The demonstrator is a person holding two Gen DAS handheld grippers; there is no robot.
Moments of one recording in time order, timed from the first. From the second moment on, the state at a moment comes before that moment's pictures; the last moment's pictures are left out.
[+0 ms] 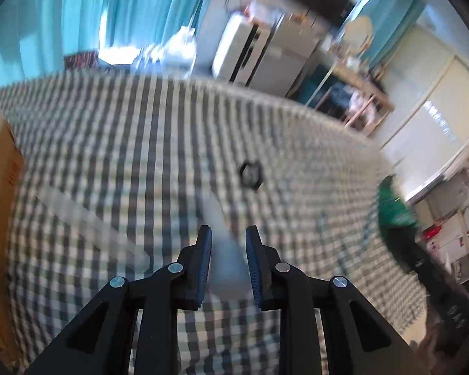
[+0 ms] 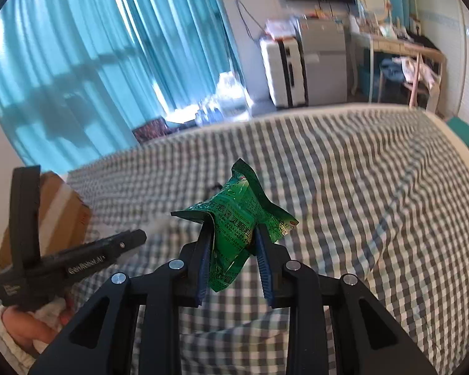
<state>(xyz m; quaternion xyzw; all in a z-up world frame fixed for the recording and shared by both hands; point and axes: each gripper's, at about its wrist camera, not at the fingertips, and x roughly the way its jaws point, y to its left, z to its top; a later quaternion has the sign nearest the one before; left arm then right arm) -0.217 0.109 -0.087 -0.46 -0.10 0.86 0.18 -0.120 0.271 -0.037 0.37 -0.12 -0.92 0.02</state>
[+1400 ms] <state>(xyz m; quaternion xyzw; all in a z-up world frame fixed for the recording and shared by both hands) -0.187 0.113 -0.122 -0.45 -0.09 0.86 0.23 -0.101 0.270 -0.051 0.39 -0.13 -0.91 0.03</state>
